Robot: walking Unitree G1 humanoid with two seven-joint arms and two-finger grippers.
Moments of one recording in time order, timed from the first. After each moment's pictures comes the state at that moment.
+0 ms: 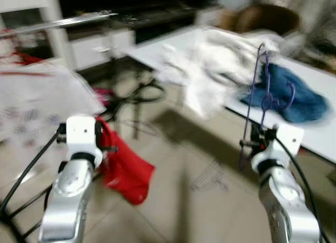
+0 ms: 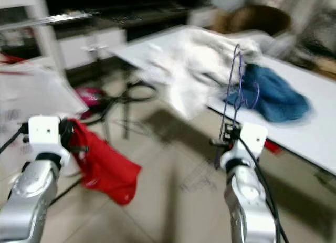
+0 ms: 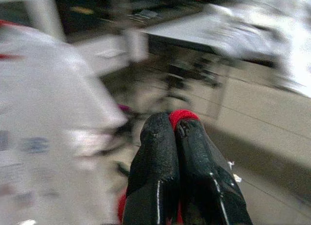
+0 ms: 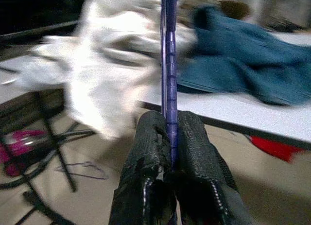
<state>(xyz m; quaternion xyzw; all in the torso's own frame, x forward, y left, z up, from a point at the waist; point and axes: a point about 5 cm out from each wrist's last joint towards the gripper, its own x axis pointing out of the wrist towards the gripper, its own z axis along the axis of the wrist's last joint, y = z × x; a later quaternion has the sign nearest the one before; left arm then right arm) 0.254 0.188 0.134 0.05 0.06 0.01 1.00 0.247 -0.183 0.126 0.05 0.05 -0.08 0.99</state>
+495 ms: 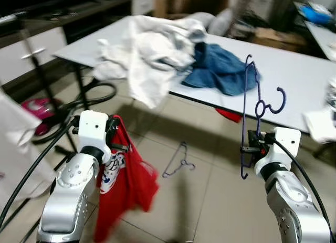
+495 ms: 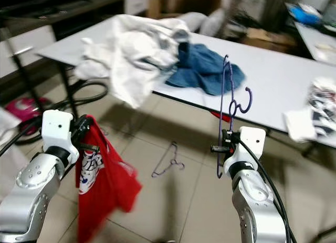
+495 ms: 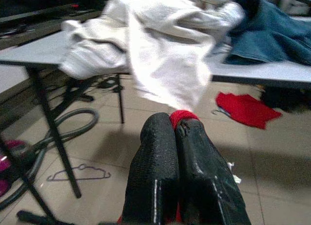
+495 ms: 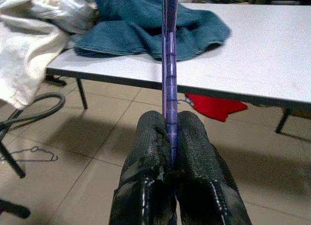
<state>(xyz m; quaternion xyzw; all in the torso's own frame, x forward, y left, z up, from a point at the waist) 0.264 0.177 0.145 0.07 0.05 -0.07 0.99 0.243 -0.190 0.120 0.03 0.08 -0.03 1.00</state>
